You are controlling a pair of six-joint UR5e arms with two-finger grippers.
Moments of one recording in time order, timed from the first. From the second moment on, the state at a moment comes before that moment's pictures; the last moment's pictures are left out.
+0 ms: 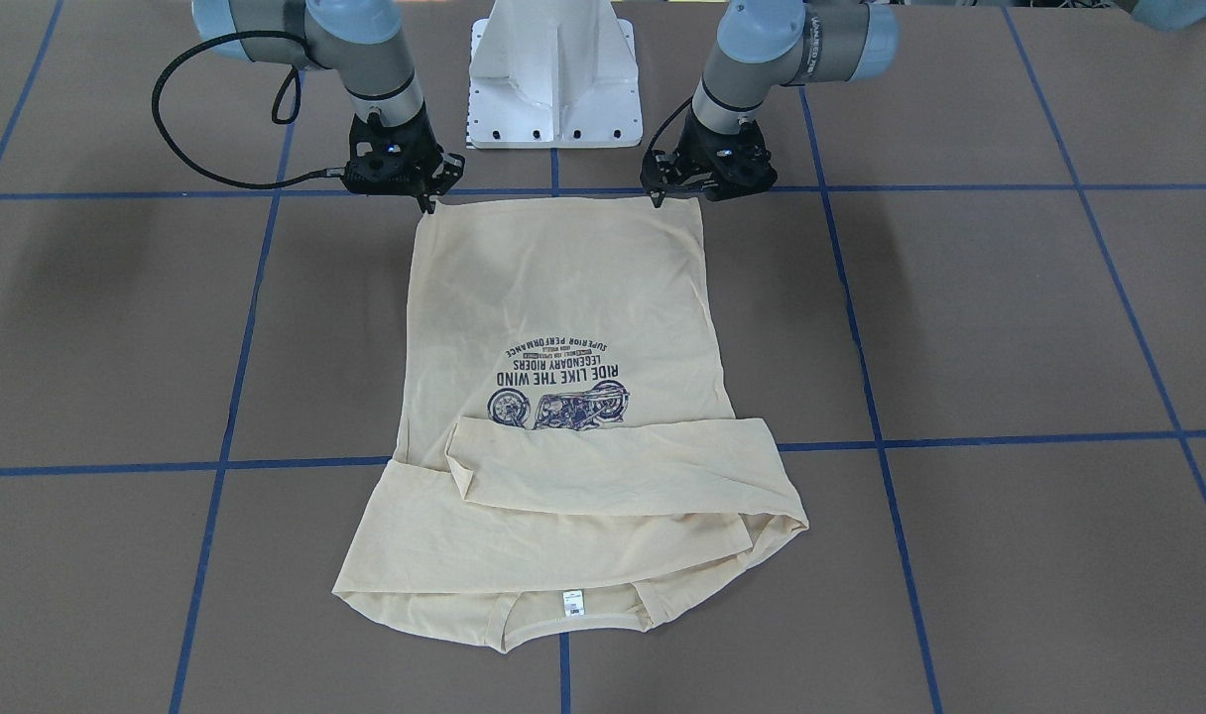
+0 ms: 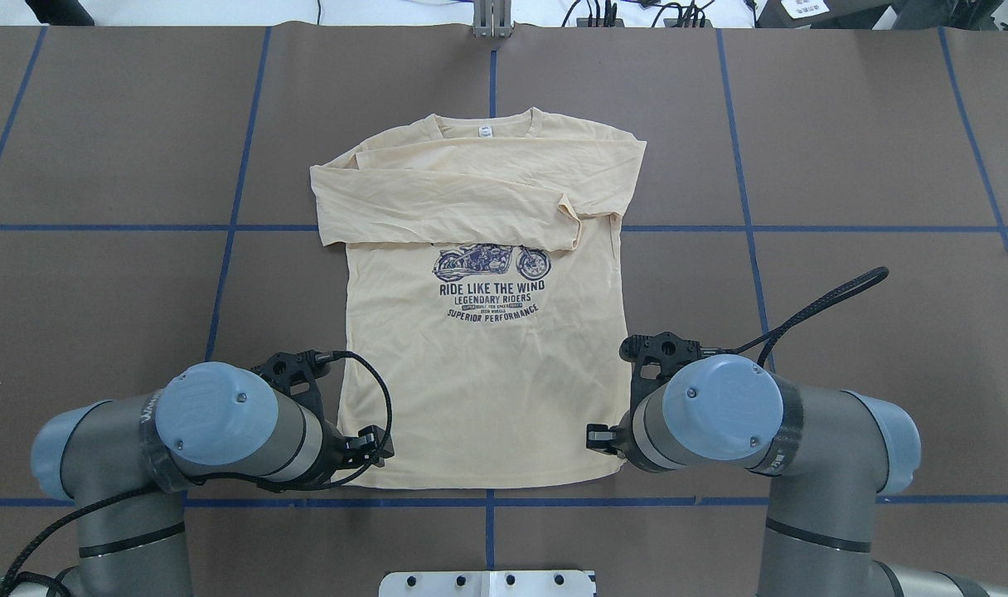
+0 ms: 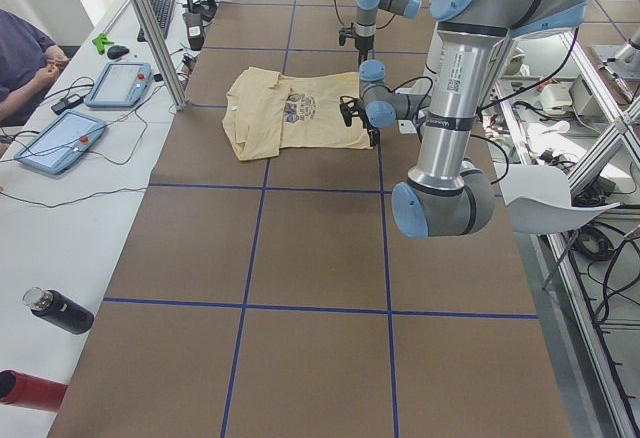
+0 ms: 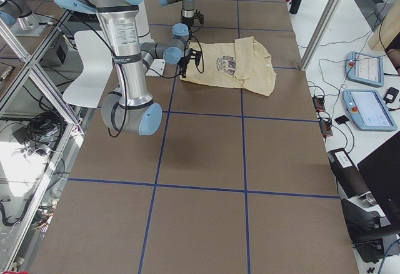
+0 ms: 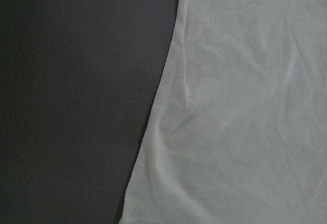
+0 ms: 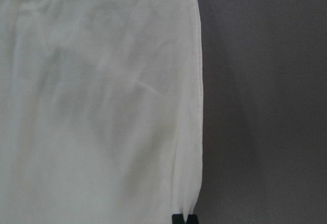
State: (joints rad) left arm -0.29 -1.87 -1.93 -1.78 -1.86 -1.67; right arm 0.30 -1.26 2.00 -1.51 1.78 1.47
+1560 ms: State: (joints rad) left arm -0.29 -1.87 -1.91 -1.78 -1.85 -1.69; right arm 0.32 -1.27 2.01 -1.51 1.79 1.47
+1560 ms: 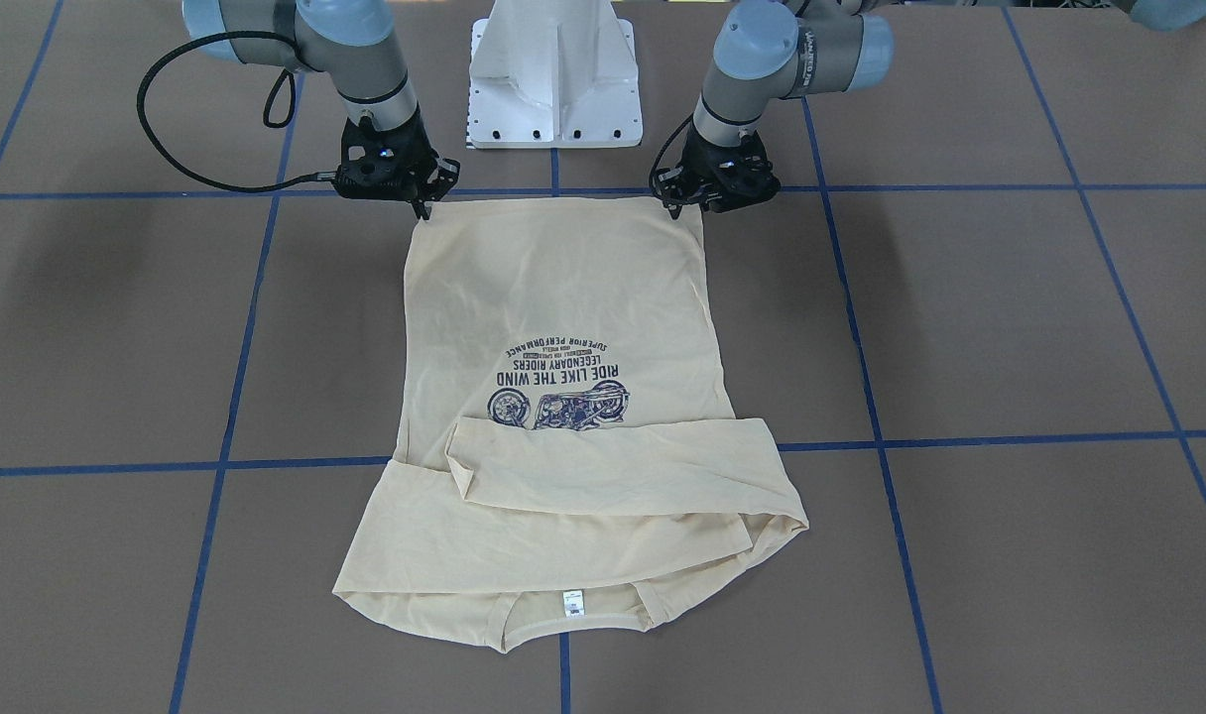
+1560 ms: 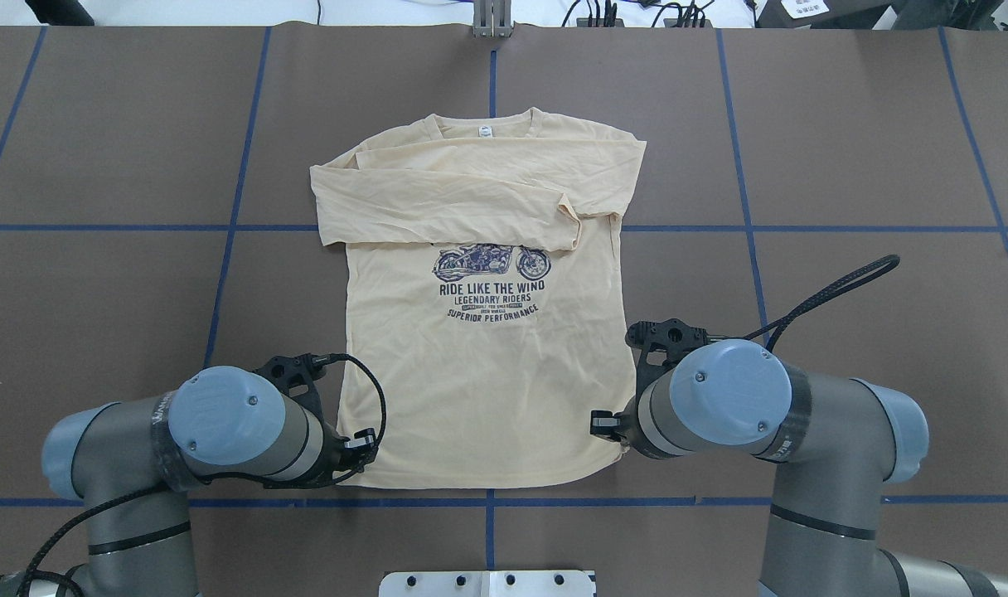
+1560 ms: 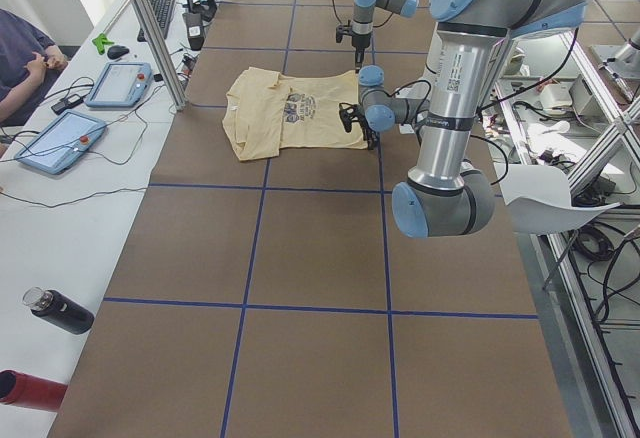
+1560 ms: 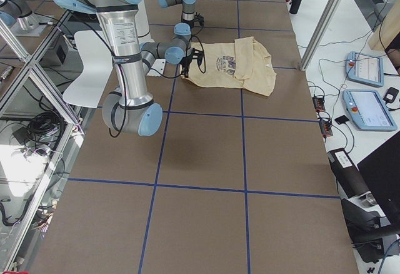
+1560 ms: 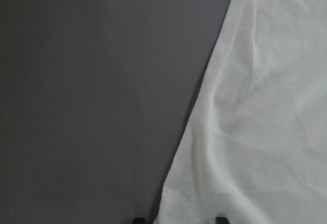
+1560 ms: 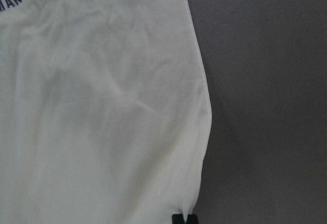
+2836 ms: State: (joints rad) left arm -0.29 -1.87 -2.09 -1.57 -1.85 -1.67; right arm 0.35 -1.37 2.13 -1.52 1.90 1.47
